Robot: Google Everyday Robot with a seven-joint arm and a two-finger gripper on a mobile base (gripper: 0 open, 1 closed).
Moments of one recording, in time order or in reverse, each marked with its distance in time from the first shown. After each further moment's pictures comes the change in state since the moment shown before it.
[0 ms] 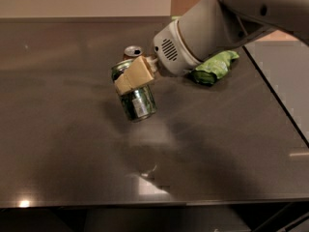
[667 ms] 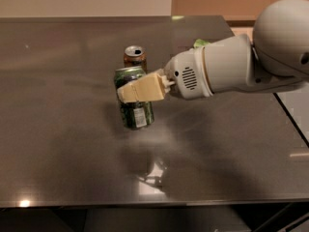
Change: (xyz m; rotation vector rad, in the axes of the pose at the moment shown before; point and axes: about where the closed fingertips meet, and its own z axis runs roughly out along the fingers) arm 0.015 0.014 -0.007 -0.109 -0.267 -0.057
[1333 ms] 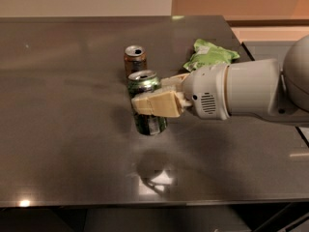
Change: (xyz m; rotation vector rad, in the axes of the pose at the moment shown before) arm 0.018 0.001 -0.028 0.111 -0.106 -0.161
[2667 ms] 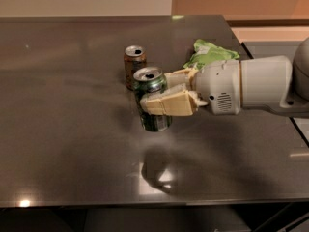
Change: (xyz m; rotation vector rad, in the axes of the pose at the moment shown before) arm -0.002 -0.006 -0.013 -0.148 -0.069 -0.168
